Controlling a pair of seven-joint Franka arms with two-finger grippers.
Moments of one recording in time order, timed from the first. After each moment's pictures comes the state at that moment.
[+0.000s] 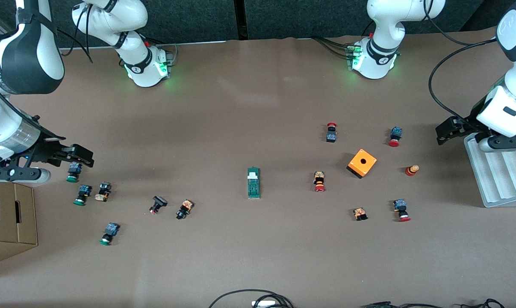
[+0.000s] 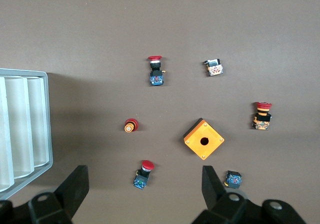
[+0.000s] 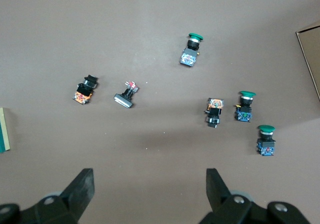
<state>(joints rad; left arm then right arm) -0.03 -0.02 -0.02 -1.72 0.04 1.73 -0.08 0.10 0.07 -0.07 -1.69 0.01 1.78 0.11</state>
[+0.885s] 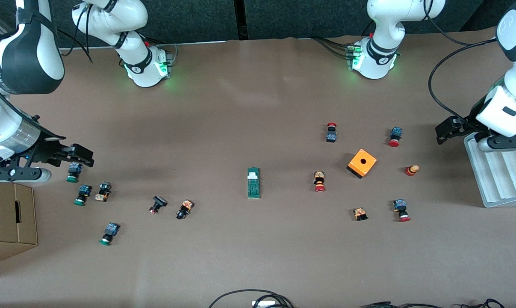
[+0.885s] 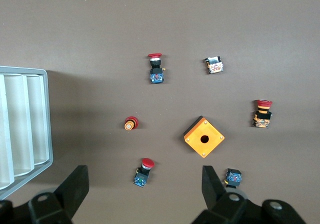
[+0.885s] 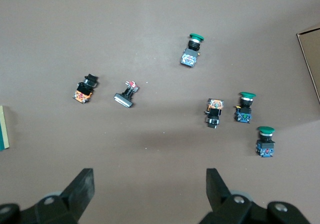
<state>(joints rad) -0.03 -0.02 -0.02 -1.72 0.04 1.72 -0.08 0.10 0.07 -0.07 -1.69 0.01 1.78 0.10</state>
